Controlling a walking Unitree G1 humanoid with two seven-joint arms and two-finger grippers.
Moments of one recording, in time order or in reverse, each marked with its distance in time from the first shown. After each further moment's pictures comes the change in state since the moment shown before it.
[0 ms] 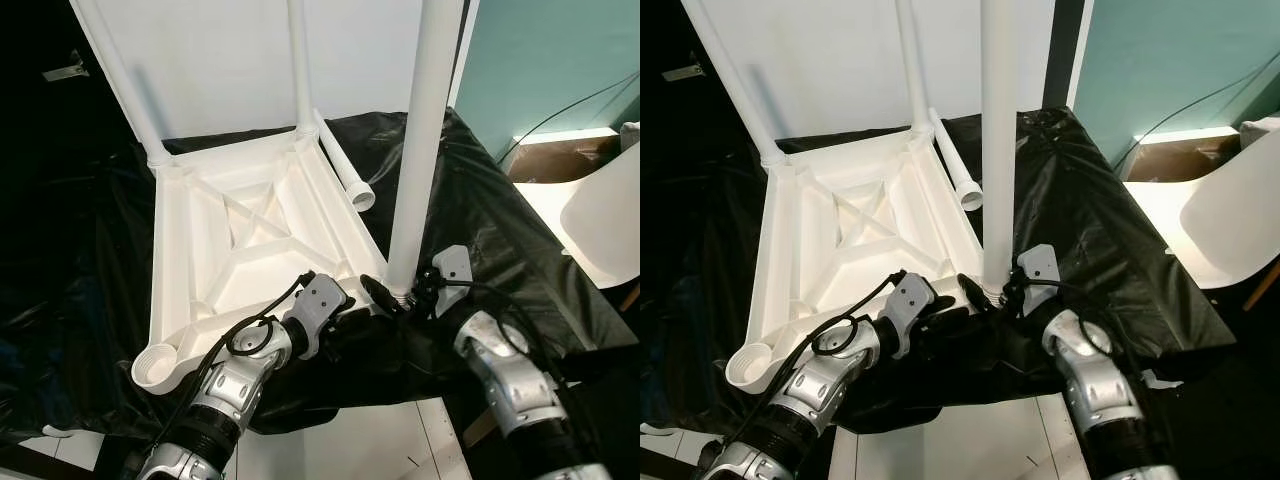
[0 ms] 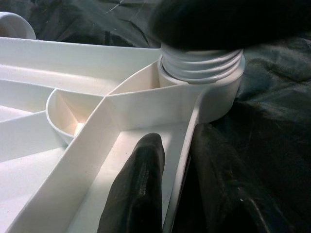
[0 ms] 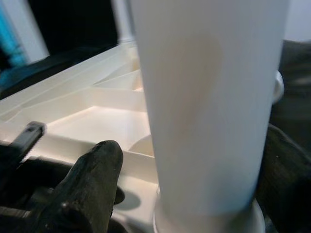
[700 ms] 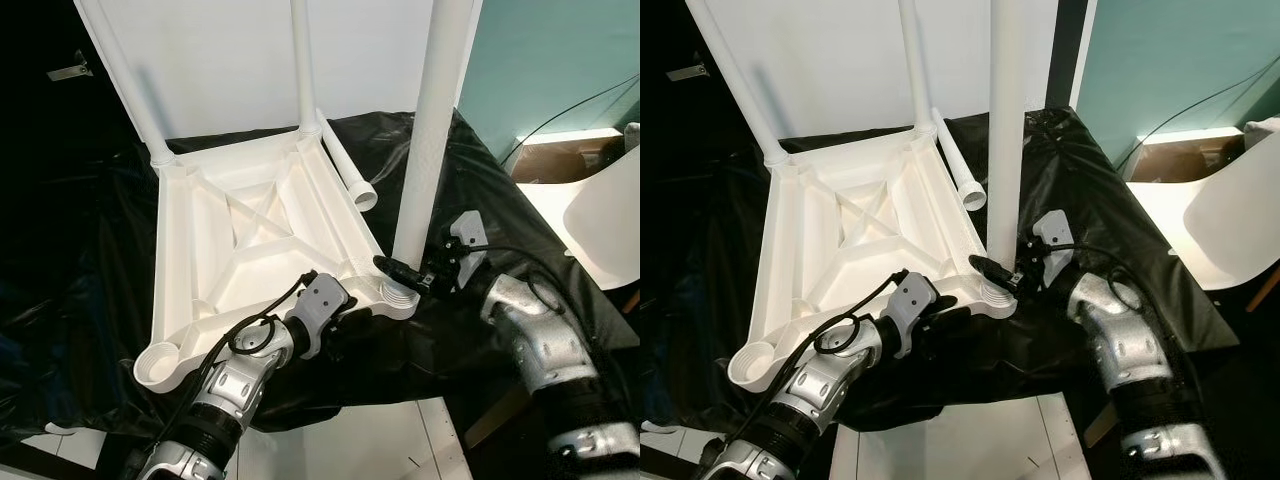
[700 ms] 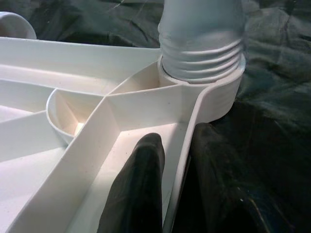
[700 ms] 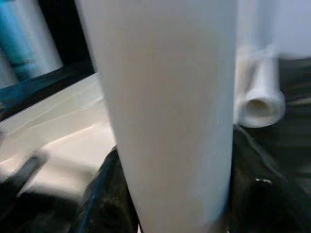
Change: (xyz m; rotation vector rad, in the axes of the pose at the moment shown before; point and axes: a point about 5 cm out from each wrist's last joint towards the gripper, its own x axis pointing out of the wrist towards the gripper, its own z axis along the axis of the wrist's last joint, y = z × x) left arm 0.000 0.002 -0.002 -0.010 0.001 0.011; right arm 0.015 -0.001 0.004 0.048 0.002 -0.106
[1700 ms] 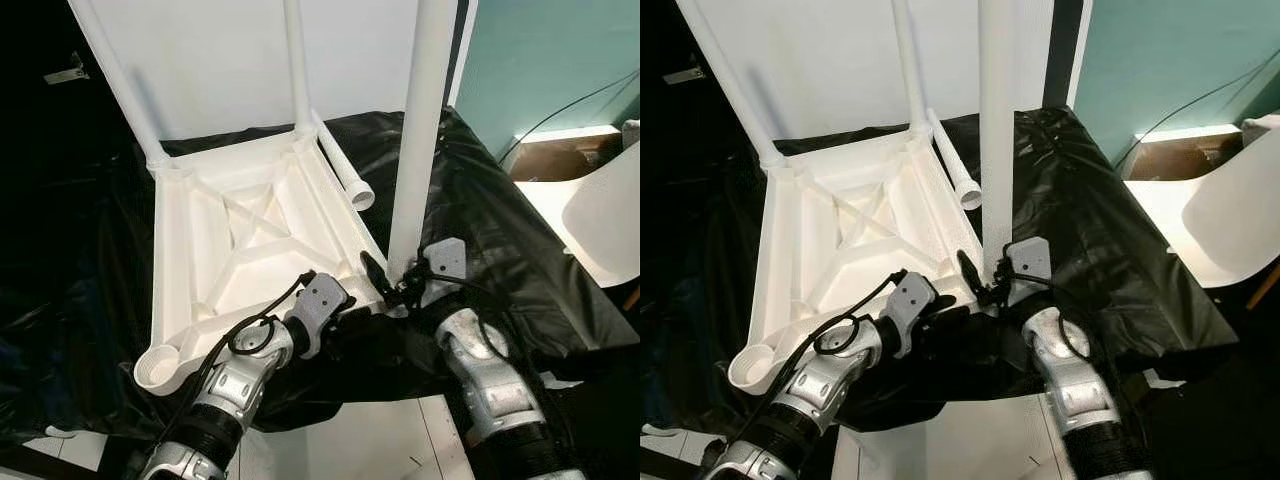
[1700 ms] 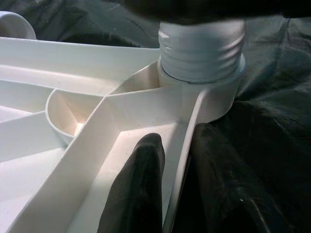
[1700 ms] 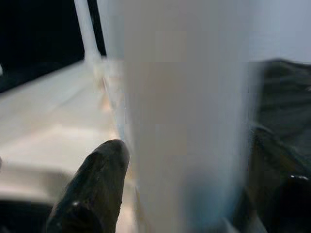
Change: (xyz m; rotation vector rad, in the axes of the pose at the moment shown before) left arm 0.003 -0.004 0.001 0.001 -0.007 -0.012; right arm -0.014 0.002 -0.006 -0.085 -0.028 -0.103
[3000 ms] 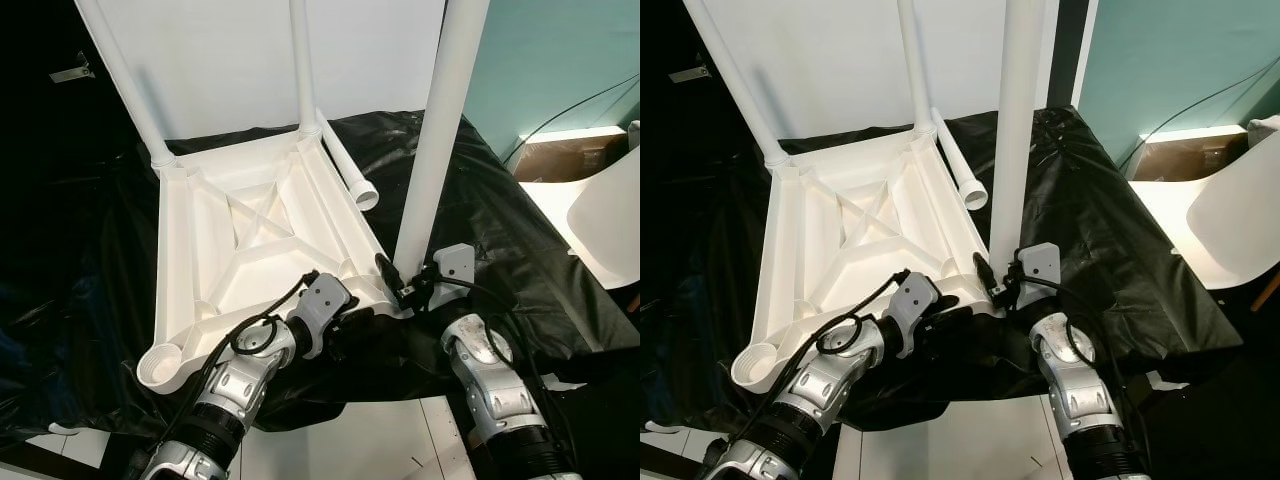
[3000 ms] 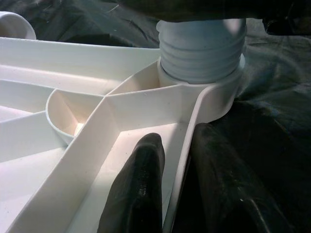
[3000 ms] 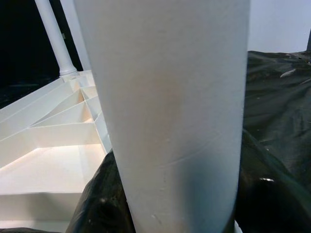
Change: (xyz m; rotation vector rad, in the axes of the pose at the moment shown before) left arm 0.001 -0.001 0.001 0.004 -0.002 -0.007; right arm 0.002 0.012 -0.004 0.105 -0.029 -0.185
